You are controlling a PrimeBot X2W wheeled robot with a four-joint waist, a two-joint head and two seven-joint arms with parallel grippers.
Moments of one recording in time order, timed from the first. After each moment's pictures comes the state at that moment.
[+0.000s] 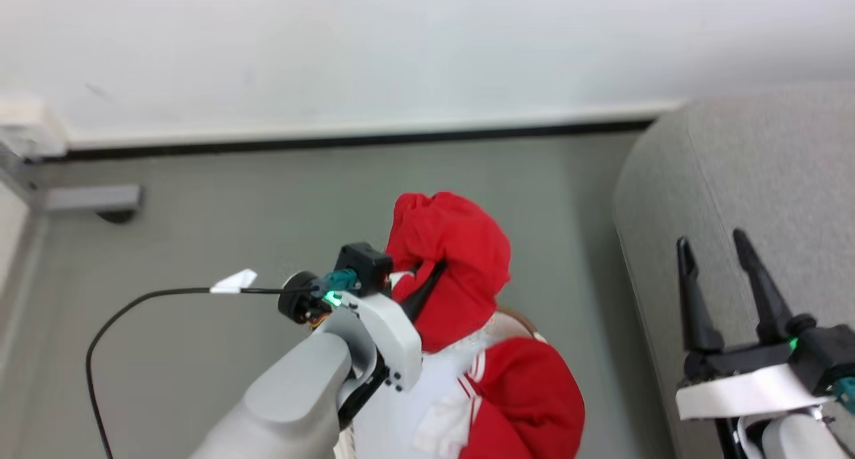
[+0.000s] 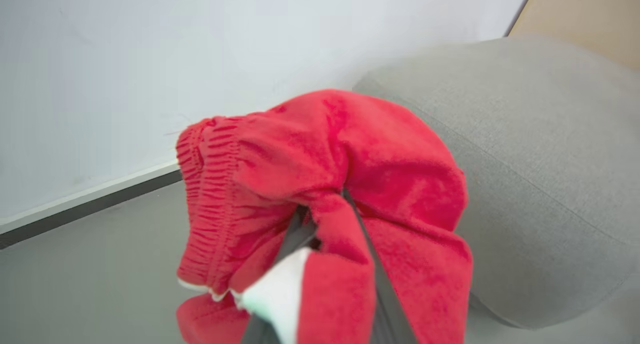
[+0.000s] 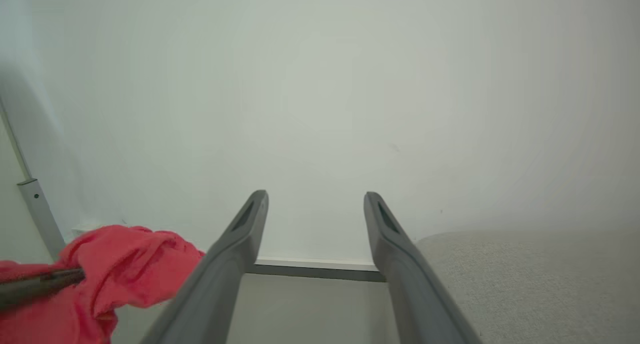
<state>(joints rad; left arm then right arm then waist) -0.79 0.10 -0.90 0.89 -0.60 -0.13 -0.26 -0.24 -0.07 0.06 0.15 0.22 0.13 -0.26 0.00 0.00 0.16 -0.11</state>
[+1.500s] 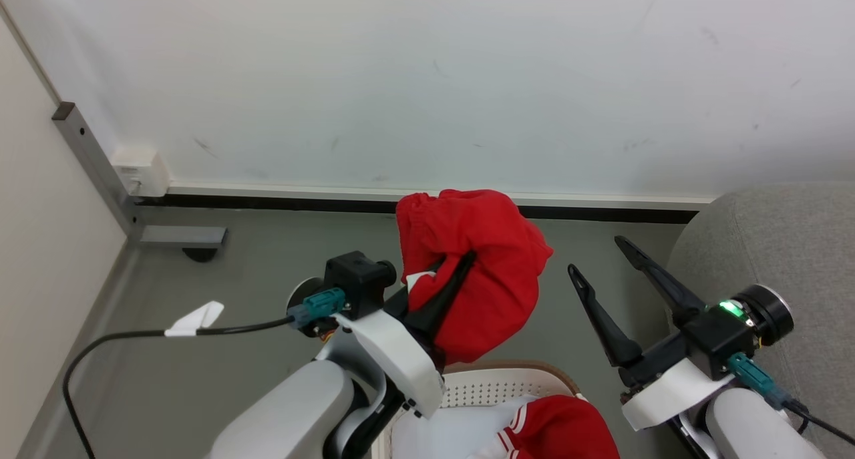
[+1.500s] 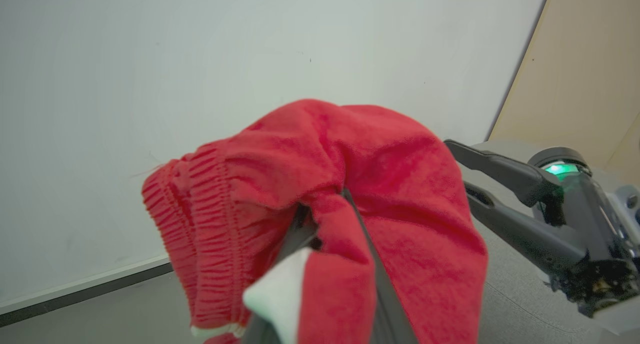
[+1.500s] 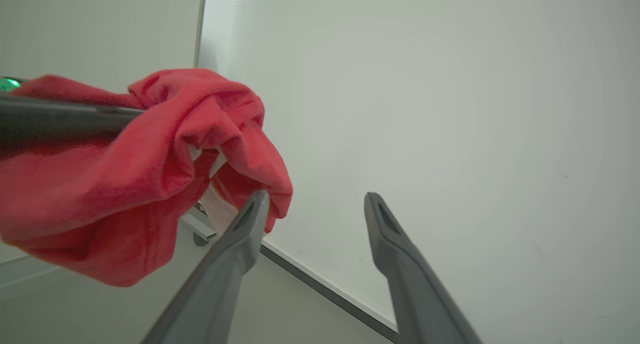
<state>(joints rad) -0.61 0.27 -0.84 0.24 -0.68 0.02 -0.15 -0.38 -0.23 0.45 0.27 0.25 0.13 -0.26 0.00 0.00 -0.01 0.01</state>
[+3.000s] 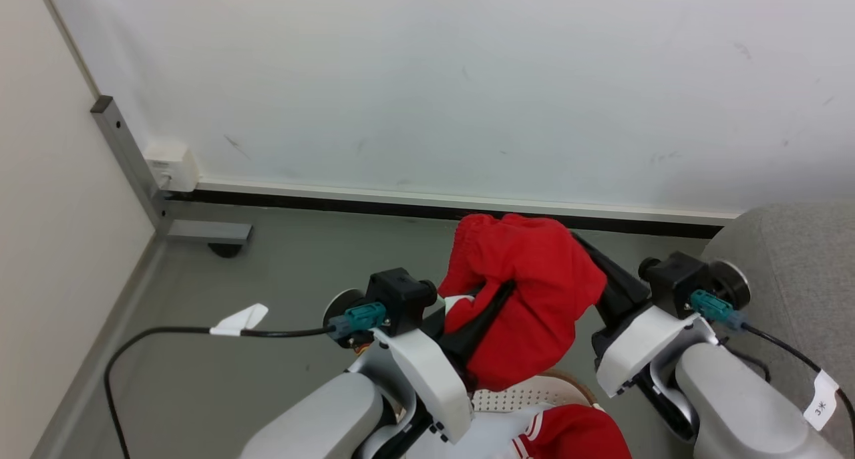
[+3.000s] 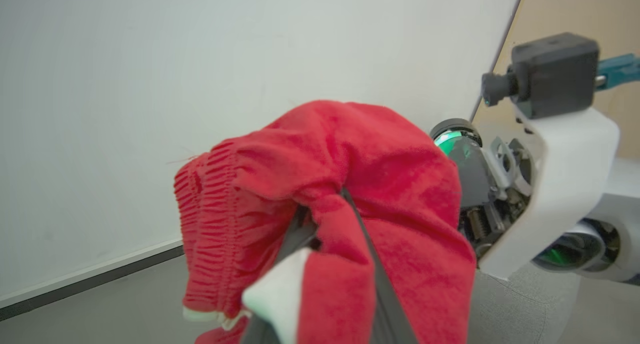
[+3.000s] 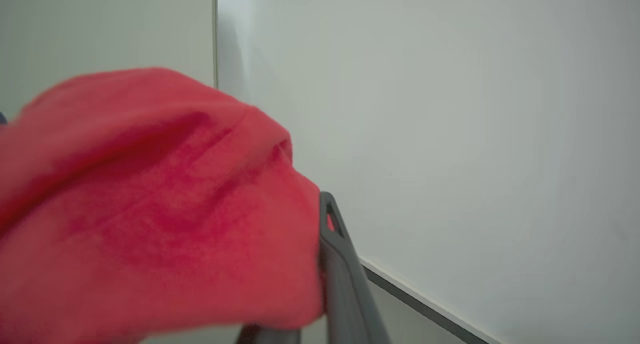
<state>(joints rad) -0.62 0.23 -0.92 0.26 -0.68 0.00 -0.12 -0.67 -0.23 0.74 0.62 0.52 0.13 -0.26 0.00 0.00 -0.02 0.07</state>
